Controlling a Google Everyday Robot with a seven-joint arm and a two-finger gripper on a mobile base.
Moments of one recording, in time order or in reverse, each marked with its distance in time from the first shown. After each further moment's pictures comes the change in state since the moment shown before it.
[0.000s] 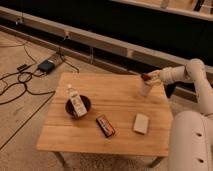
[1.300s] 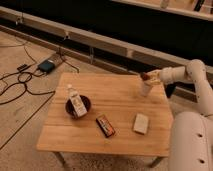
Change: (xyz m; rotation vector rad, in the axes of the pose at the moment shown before) arm 0.011 -0.002 -0.003 -0.004 0.067 -0.004
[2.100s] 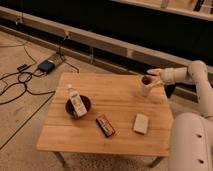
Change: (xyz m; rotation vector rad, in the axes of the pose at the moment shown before) arm -0.006 0.002 -0.005 -0.015 -0.004 0.021
